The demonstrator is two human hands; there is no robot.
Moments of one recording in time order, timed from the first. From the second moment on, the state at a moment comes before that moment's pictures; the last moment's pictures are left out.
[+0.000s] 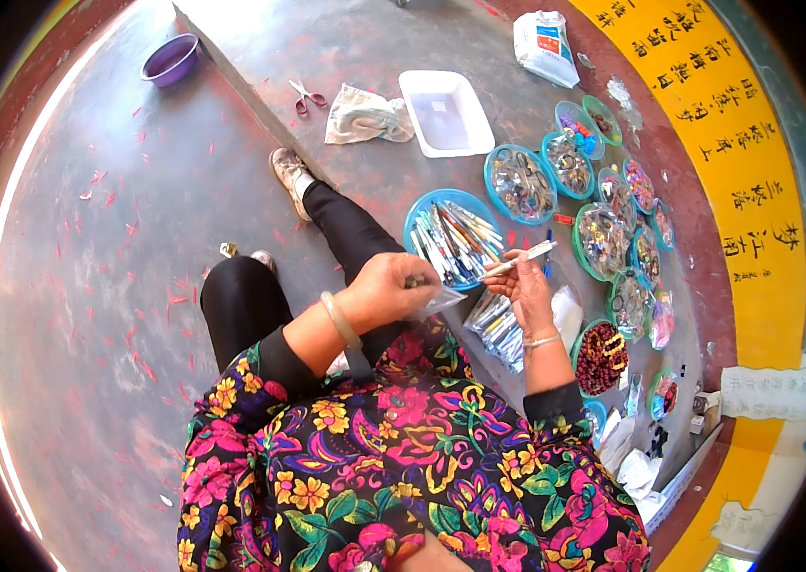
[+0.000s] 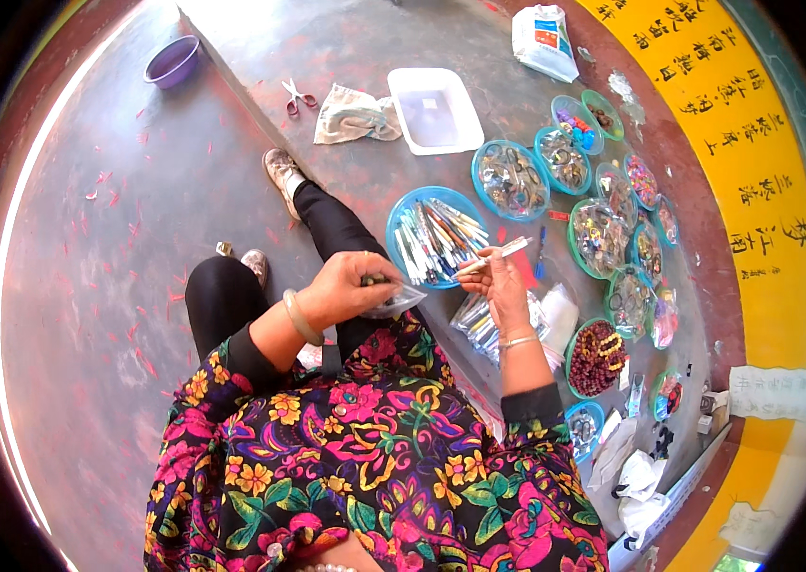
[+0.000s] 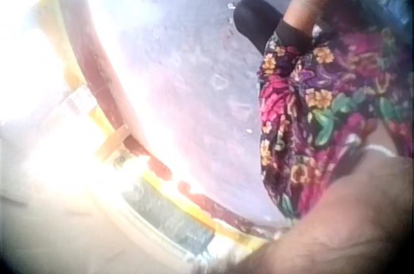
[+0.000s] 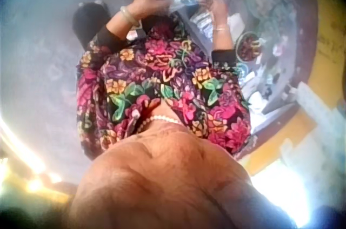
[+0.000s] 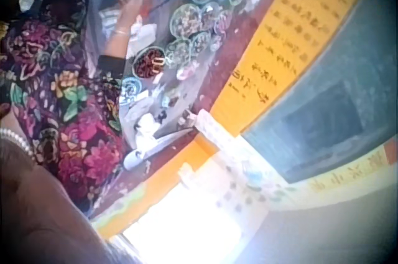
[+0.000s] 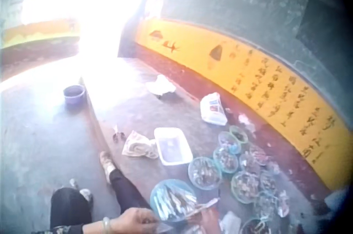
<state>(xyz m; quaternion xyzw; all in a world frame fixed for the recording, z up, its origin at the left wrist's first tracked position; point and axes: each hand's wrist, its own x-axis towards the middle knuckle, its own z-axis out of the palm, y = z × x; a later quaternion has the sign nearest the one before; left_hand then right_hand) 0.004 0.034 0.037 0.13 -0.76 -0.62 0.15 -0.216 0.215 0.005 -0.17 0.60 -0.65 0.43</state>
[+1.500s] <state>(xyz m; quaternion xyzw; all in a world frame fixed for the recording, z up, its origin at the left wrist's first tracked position) 0.007 0.026 0.027 0.12 -0.77 -0.59 0.20 -0.132 0.194 0.081 -0.50 0.75 -0.43 -0.03</state>
